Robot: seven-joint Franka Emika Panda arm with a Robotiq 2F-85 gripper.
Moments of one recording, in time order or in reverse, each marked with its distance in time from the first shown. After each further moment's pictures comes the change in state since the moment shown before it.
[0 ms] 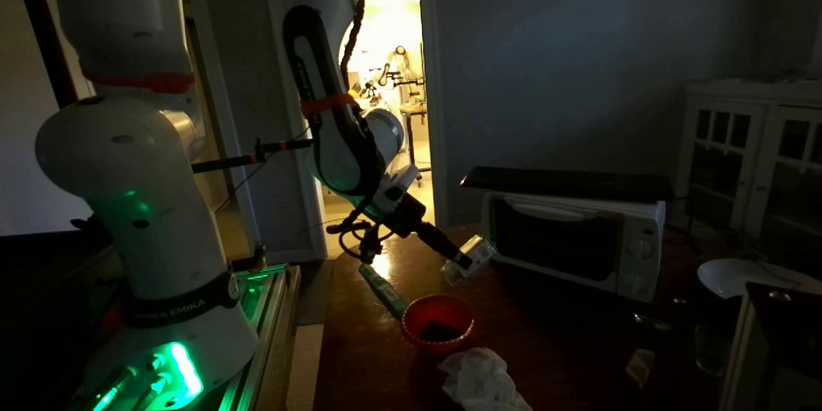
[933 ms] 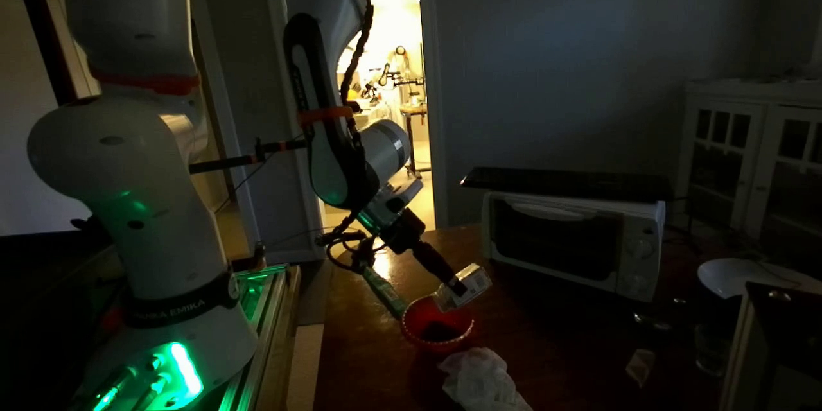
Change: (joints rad) arm -0.068 0.050 -0.018 -0.002 0.097 0.044 -0.189
